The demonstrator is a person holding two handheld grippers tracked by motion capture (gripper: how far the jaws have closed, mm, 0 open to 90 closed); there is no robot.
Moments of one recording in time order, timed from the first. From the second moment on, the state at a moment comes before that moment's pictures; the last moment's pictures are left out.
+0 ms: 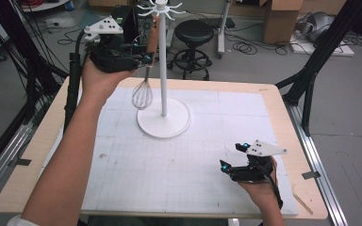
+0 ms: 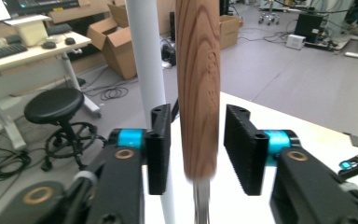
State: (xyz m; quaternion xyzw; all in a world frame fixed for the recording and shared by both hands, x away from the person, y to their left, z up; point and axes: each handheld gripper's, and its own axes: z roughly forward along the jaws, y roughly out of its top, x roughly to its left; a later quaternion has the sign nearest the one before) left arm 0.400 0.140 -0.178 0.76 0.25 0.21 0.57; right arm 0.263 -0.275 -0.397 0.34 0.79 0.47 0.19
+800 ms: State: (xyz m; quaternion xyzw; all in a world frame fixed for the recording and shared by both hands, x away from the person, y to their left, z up) left arm 0.375 0.166 -0.242 0.79 0.27 0.14 0.54; right arm 0.264 -0.273 -0.398 0.34 0.79 0.47 0.19
